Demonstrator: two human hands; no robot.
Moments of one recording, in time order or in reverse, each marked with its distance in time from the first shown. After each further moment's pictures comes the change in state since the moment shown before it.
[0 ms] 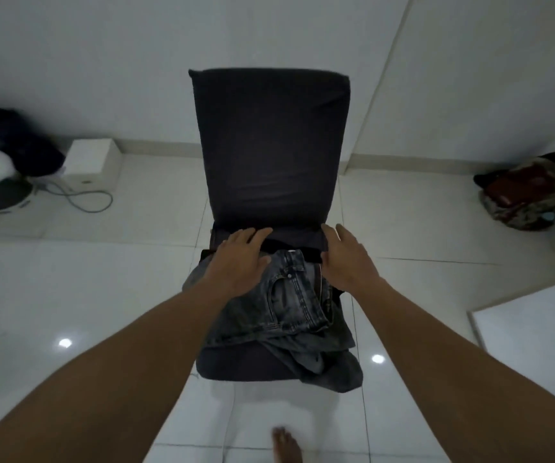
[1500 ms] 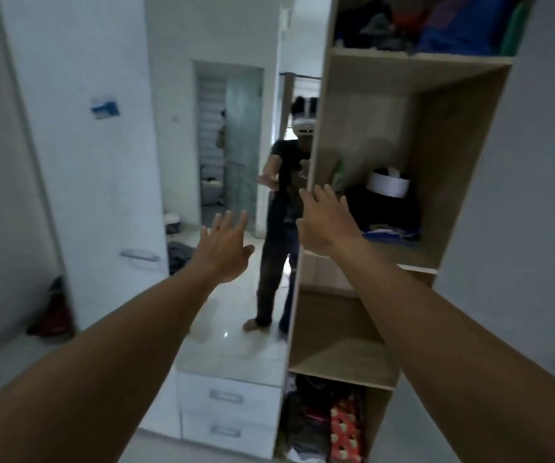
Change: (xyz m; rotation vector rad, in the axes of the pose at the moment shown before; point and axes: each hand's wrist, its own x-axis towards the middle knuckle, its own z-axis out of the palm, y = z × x) left_hand -0.425 0.864 -0.129 -0.070 0.173 1.333; right_hand -0.913 0.229 -0.395 -0.400 0.829 1.165
